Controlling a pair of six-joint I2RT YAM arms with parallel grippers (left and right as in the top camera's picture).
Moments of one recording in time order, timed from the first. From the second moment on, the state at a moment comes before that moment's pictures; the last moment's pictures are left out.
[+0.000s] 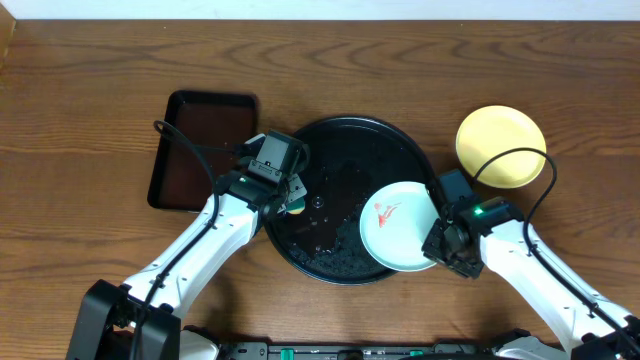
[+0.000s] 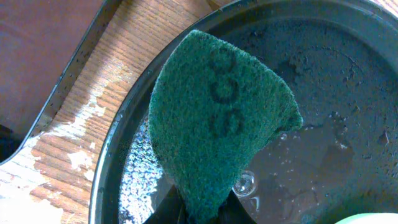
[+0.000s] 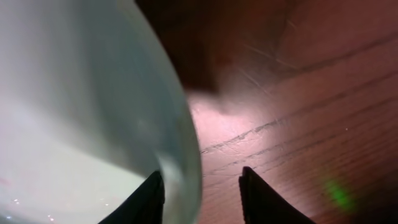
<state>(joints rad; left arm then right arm) -0.44 1.49 0.91 -0.55 -0.11 -0.90 0.40 1.37 0.73 -0.92 0.02 0.94</state>
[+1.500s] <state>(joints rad) -0.44 1.49 0.91 -0.55 -0.11 -0.90 0.52 1.38 0.86 -0.69 -0.07 0.80</state>
